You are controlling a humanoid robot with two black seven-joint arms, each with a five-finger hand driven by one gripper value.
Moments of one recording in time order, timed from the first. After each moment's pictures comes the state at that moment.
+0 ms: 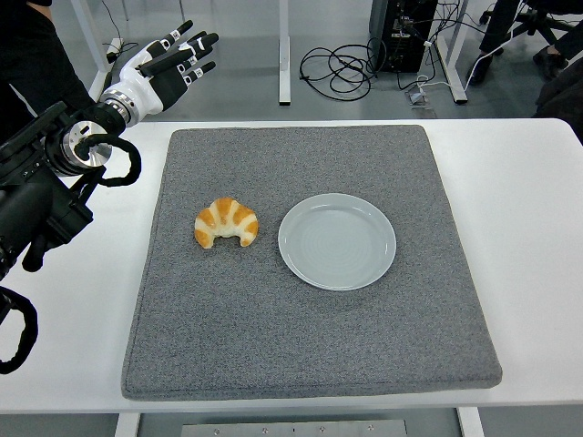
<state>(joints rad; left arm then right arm) -1.16 0.11 -0.74 -0.35 0.02 -0.28 0.01 -0.08 0.00 -0.01 0.14 -0.08 -0.05 0.22</state>
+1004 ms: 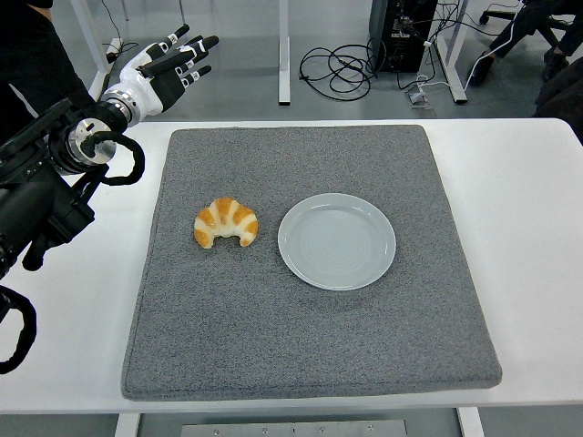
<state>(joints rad) -1.16 0.11 -0.72 -0.38 0.03 -0.19 0.02 -0.08 0.00 -0.01 0.14 -0.08 -0.05 0.22</state>
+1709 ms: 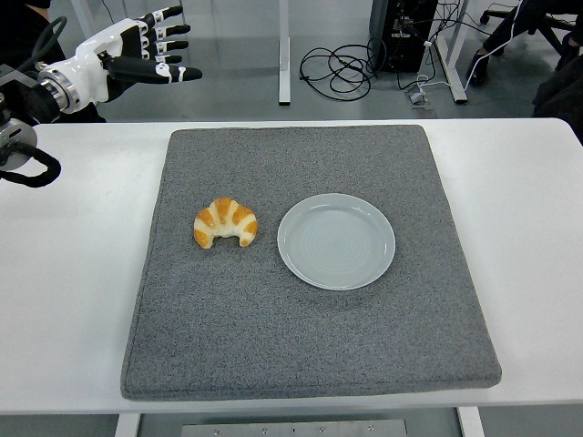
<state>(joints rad) -1.11 0.57 -0.56 -1.01 0.56 -0.17 0.00 -0.08 0.00 -0.01 0.14 -0.08 -0.05 0.22</state>
